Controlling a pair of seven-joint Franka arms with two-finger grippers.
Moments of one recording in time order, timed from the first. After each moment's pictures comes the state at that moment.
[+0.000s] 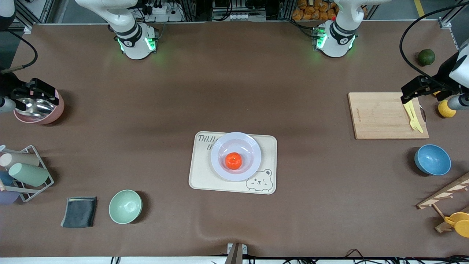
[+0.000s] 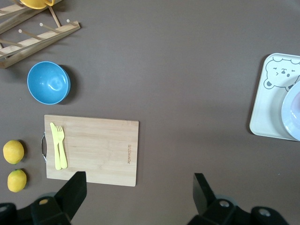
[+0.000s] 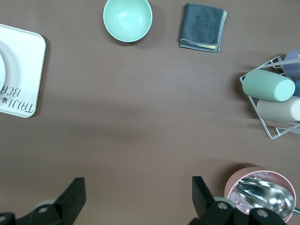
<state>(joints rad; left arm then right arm) 0.03 0.05 -0.11 -1.45 0.05 1.51 -0.14 -0.01 0.01 -0.05 -1.60 0.01 1.60 -0.23</state>
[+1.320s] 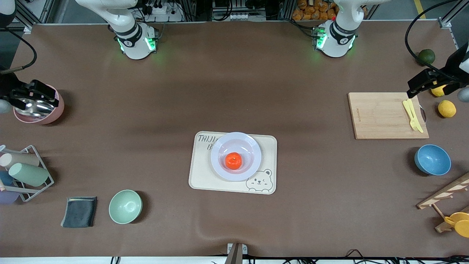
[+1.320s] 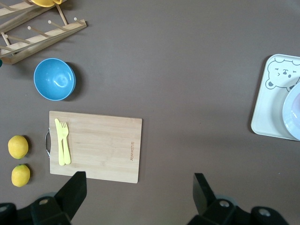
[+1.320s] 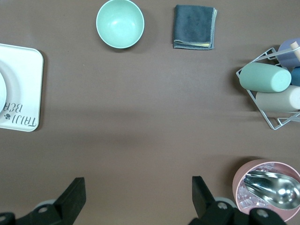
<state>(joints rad) 0.05 0.02 -0.12 -1.46 0.05 1.49 -0.14 -0.03 0.01 -0.02 -1.59 0.01 1.60 -0.12</state>
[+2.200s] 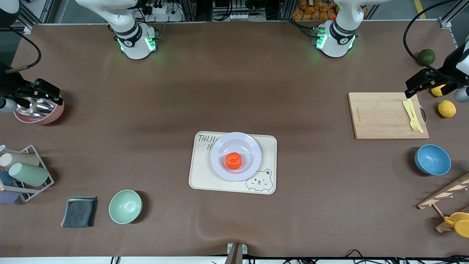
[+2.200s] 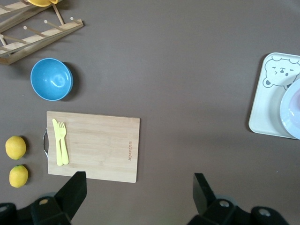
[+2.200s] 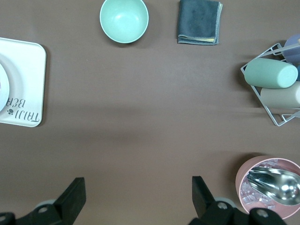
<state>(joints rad) 0.05 0.02 -0.12 -1.46 0.04 1.49 -0.14 -0.02 0.01 -0.01 -1.58 0.01 1.58 -0.11</state>
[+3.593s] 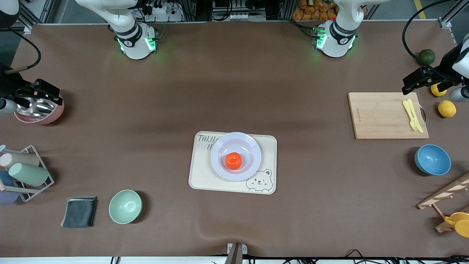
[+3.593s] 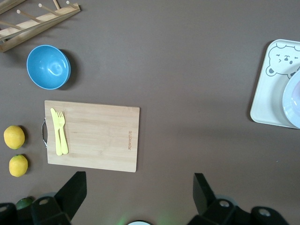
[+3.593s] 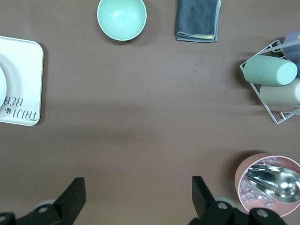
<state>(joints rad) 0.05 0.03 -0.12 -1.46 0.03 1.45 -0.14 -0.02 0.01 -0.01 -1.59 0.01 1.57 -0.11</state>
